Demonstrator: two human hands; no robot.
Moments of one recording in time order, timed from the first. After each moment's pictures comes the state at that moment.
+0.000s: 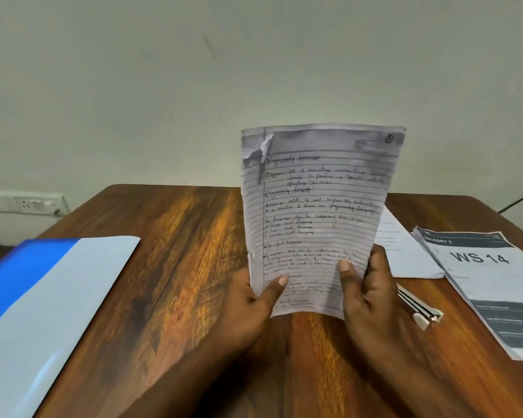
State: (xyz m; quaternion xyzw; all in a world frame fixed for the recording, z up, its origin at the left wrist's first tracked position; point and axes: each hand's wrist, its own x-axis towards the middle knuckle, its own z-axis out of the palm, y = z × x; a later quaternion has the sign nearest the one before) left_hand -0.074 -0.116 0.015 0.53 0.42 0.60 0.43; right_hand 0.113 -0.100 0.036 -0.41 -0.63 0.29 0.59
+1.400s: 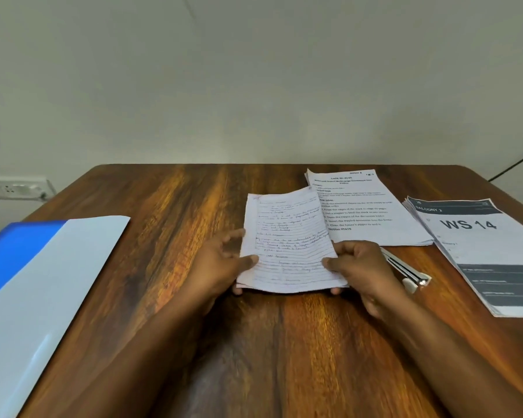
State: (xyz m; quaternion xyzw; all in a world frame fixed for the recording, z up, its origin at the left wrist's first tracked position) left_hand -0.115 -0.088 0.010 0.47 0.62 0.46 0.44; right_hand 0.140 -0.058 0.016 -0.57 -0.51 0.49 0.41
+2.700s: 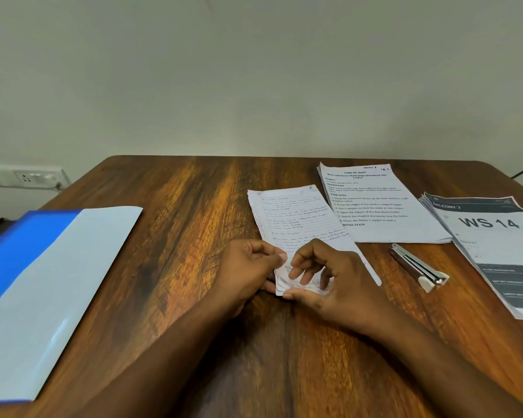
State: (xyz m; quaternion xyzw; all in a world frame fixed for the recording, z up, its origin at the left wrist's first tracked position) left_hand -0.085 -0.100 0.006 0.45 0.56 0.50 0.48; right_hand 0.109 -0.091 0.014 -0.37 -0.83 0.26 0.34
